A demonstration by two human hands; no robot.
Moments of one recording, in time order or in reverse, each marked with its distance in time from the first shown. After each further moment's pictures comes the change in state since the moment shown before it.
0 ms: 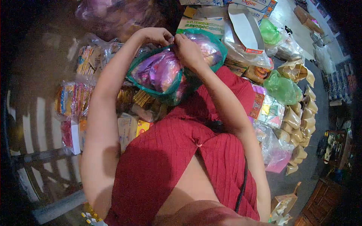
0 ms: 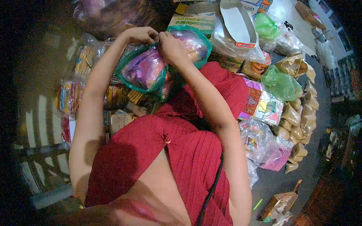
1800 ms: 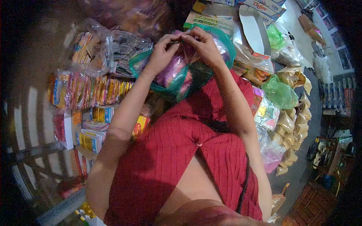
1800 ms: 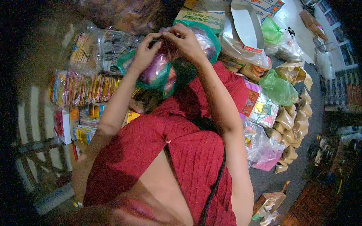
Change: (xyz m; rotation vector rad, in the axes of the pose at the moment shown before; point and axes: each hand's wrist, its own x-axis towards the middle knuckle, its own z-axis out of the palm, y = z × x) left_hand -0.029 -0.007 0.126 -0.362 1.036 0.522; right_hand 0.001 0.005 -0.022 0.725 -0.086 -0.057
